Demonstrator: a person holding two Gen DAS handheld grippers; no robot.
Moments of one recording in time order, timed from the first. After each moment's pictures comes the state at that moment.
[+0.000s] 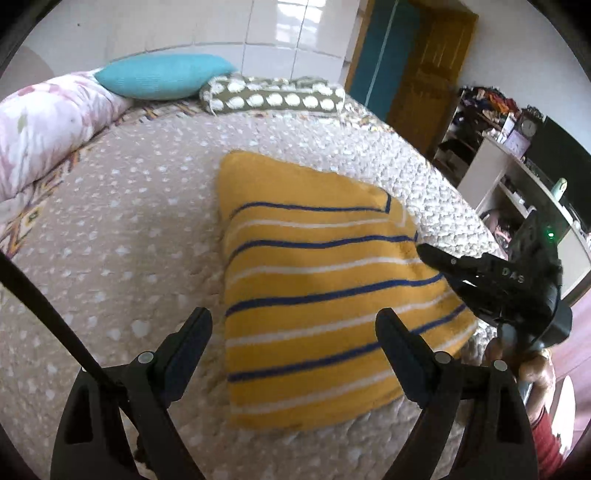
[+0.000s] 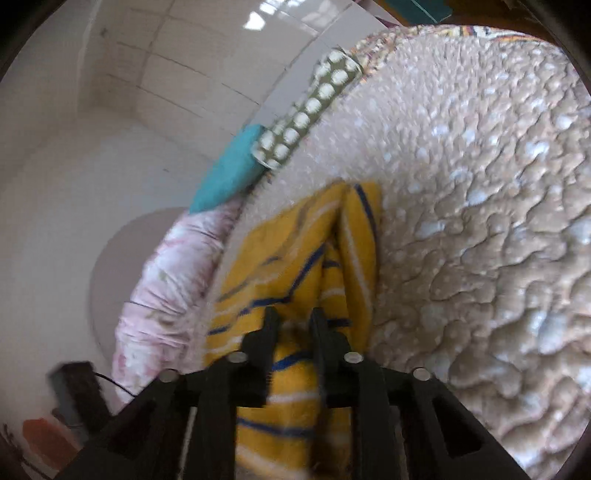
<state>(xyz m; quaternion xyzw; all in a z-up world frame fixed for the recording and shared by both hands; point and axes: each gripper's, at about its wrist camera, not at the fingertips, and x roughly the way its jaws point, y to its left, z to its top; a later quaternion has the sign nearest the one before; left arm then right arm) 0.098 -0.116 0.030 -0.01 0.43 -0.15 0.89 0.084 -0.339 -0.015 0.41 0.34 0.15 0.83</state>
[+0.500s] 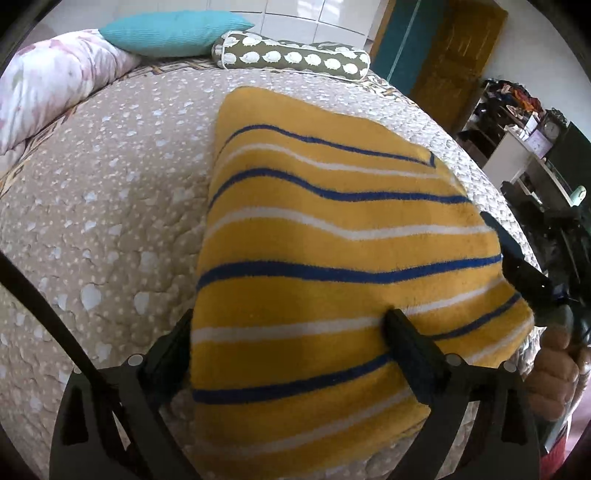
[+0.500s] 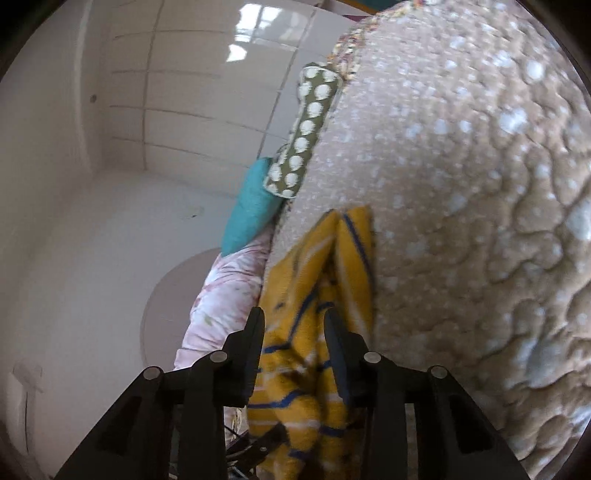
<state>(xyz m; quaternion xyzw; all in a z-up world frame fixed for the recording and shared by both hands) 0.121 -0.124 -0.027 -0.04 0.47 -0.13 0.87 0.078 -0.377 -0.025 0.52 0.27 0.19 0.78</state>
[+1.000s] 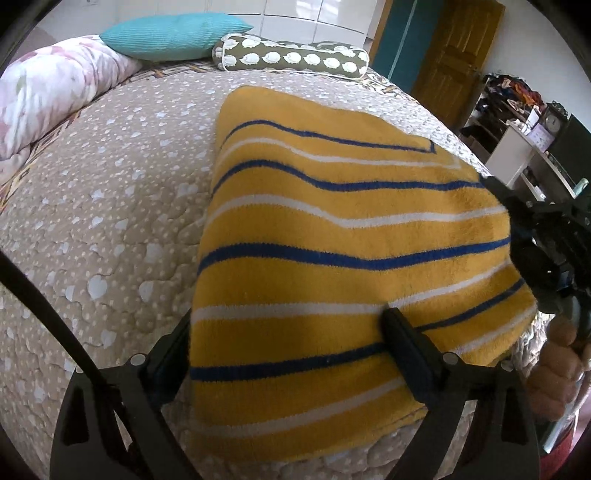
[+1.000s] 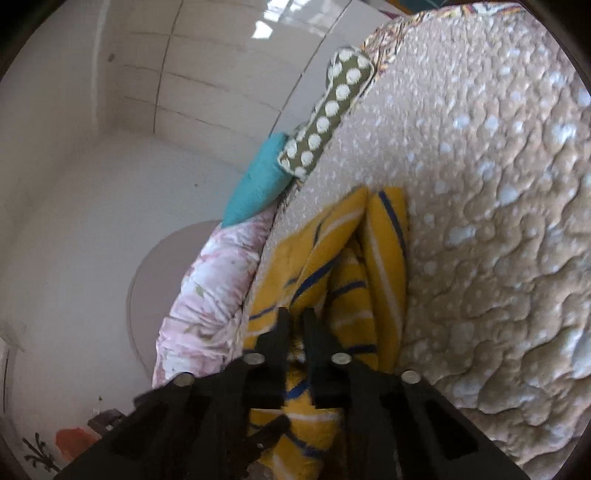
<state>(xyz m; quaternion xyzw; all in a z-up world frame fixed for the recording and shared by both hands) 0.111 -0.125 -0.027 -0.02 0.47 -0.12 0.88 0.081 -0.357 -0.013 0.48 0.28 0.20 0.81</state>
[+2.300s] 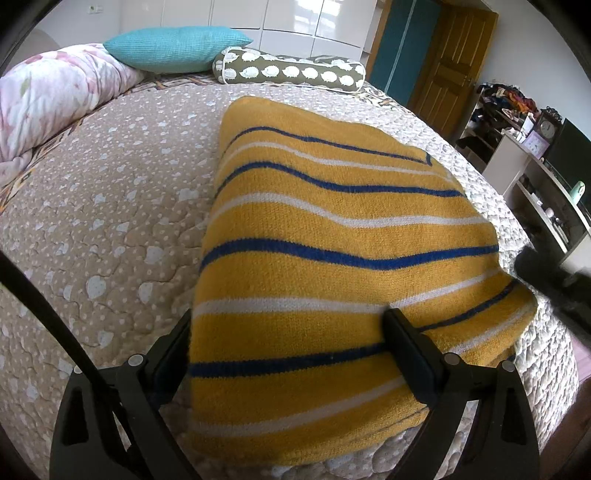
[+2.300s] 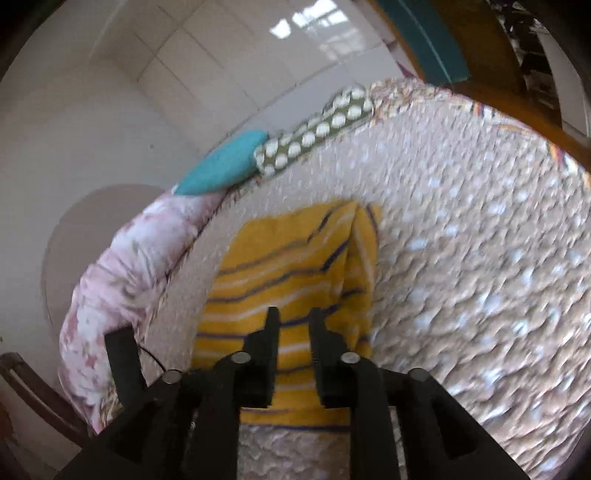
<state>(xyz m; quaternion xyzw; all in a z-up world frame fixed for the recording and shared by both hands) 0.102 -0.123 -0.029 -0.03 0.43 -0.12 0.89 0.028 -0.306 0.032 0.29 0.36 0.09 0.88</state>
